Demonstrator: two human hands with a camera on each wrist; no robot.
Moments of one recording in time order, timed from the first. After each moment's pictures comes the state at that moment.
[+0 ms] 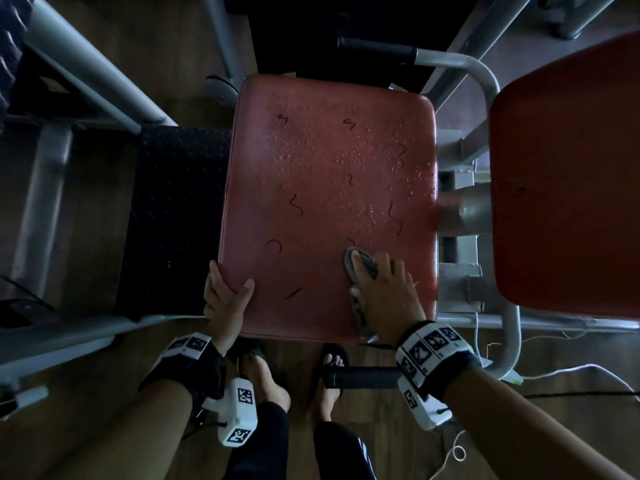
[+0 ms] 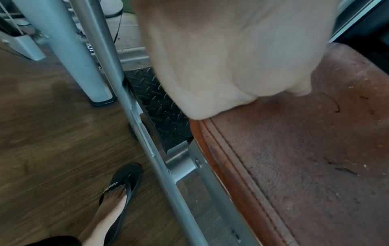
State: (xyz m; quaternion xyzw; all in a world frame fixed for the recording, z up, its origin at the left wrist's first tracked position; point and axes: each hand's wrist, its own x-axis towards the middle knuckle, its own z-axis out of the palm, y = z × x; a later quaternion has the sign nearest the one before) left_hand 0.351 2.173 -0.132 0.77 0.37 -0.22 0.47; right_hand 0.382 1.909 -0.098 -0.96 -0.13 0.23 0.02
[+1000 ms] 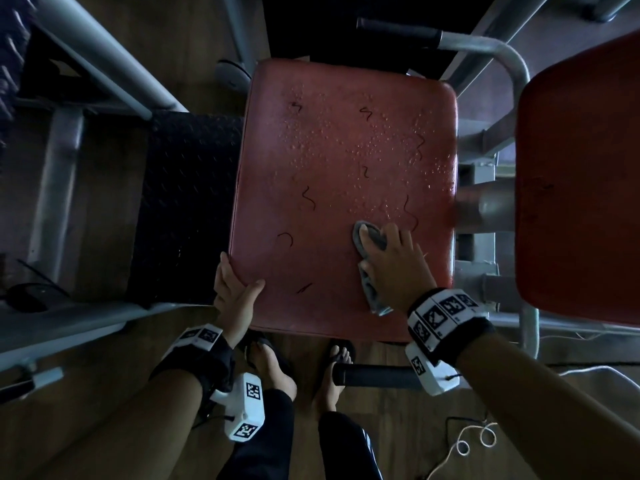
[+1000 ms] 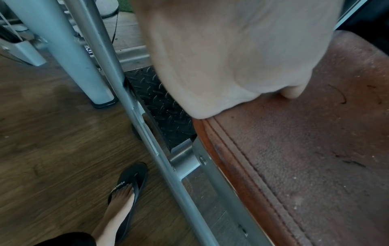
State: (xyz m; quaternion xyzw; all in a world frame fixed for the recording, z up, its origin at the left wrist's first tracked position) left_hand 0.353 2.171 -0.135 0.76 0.39 -0.21 0.47; right_hand 0.425 1.911 -0.107 -0.96 -0.17 0.20 0.01
